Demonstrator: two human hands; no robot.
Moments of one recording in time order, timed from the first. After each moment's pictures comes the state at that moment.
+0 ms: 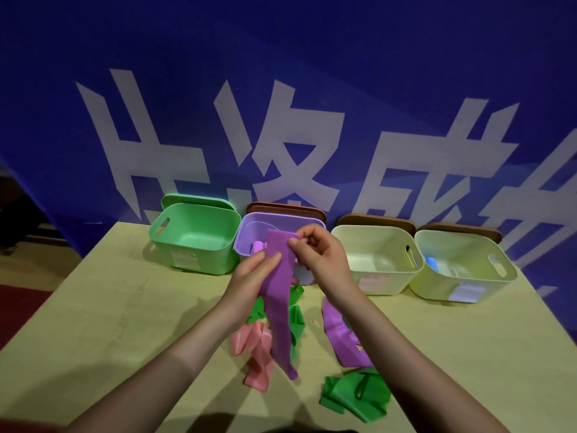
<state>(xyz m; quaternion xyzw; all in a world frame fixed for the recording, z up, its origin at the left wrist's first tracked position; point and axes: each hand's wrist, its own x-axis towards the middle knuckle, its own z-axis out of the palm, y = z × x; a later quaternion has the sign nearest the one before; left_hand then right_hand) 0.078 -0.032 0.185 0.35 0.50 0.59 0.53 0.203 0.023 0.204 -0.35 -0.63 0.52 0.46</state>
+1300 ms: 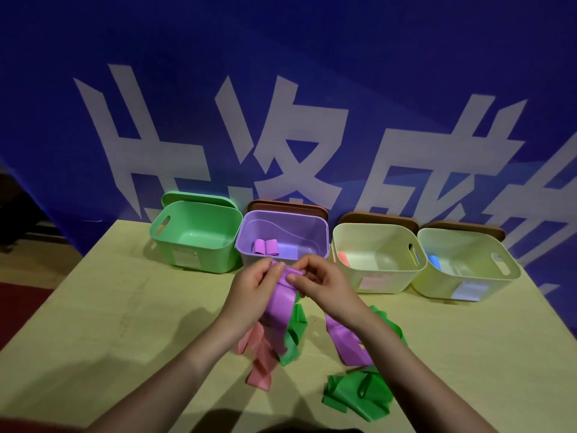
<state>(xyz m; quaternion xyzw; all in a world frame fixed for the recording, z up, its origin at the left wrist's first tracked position) 0.071 -0.038 0.162 0.52 0.58 0.52 0.33 0.215 0.015 0.166 -0.36 -0.67 0.55 0.35</state>
